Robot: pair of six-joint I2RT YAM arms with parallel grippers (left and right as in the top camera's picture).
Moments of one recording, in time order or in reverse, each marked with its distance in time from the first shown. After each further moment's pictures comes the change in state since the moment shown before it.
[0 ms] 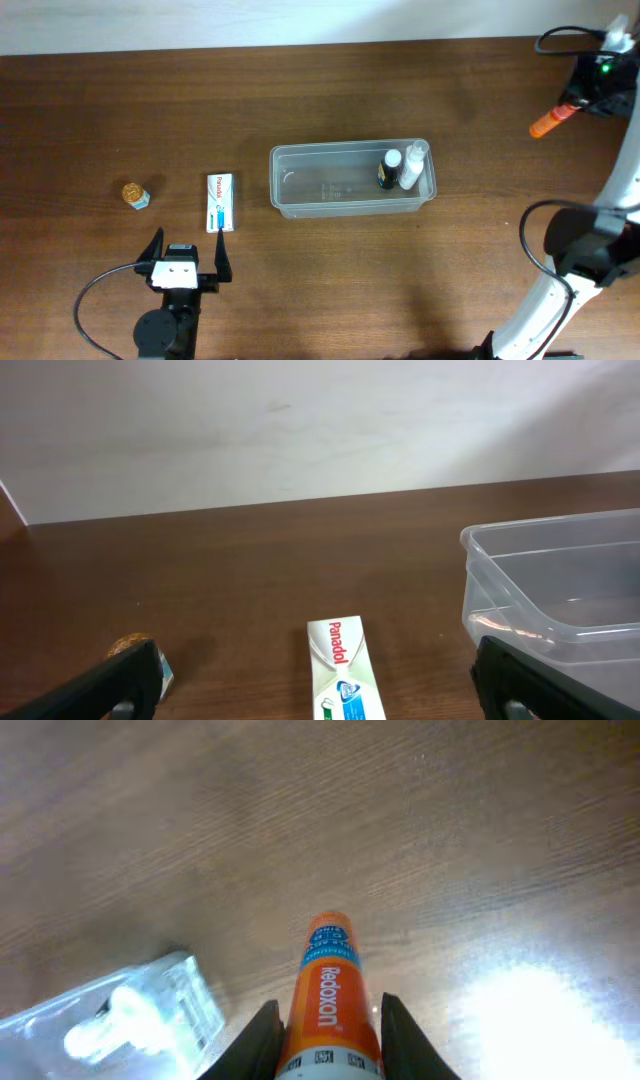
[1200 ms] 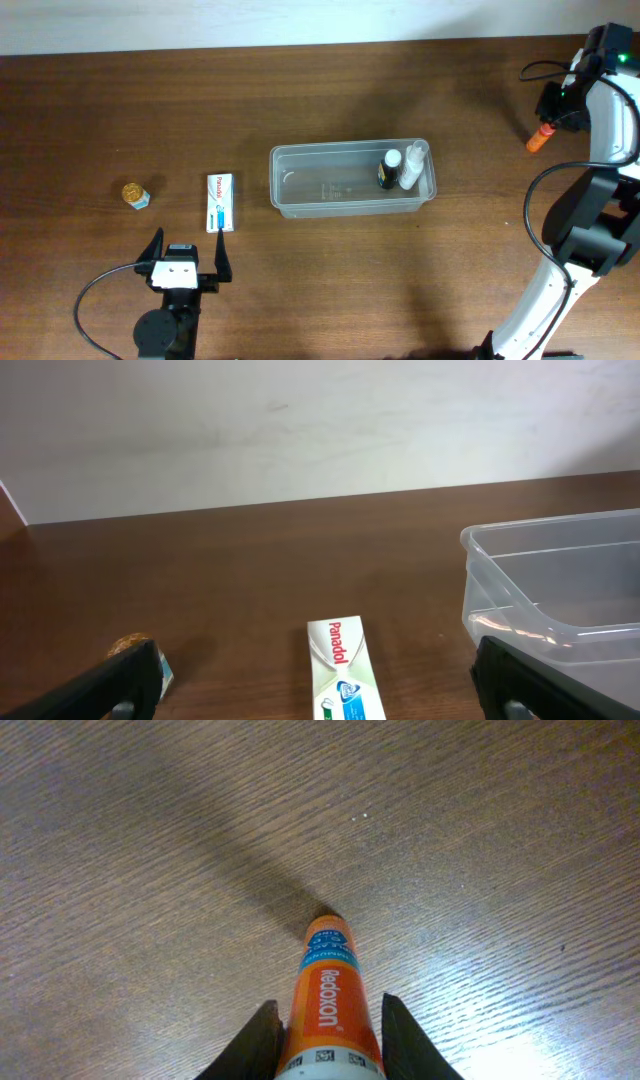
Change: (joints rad) left arm 0.000 0.000 0.000 0.000 0.000 0.000; right arm 0.000 0.096 -0.506 0.601 0.184 0.000
